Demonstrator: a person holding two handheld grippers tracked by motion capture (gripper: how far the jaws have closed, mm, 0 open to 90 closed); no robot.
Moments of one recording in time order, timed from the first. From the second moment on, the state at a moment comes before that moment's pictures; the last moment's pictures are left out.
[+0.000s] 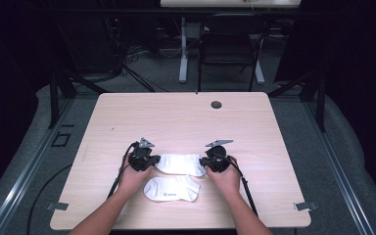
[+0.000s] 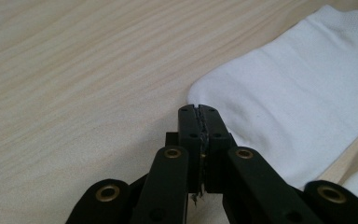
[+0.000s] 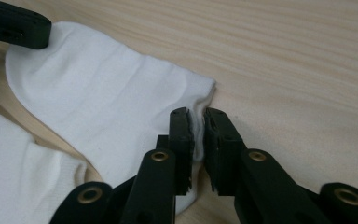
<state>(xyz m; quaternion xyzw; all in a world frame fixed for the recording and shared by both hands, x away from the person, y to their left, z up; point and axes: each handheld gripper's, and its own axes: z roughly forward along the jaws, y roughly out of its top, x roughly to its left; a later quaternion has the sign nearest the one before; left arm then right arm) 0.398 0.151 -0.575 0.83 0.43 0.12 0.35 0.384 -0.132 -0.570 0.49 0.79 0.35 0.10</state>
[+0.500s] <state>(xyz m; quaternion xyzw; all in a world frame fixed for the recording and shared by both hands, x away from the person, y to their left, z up) 0.396 0.153 -0.573 0.82 0.43 0.13 0.35 0.380 -0.136 -0.567 0.48 0.80 0.35 0.11</state>
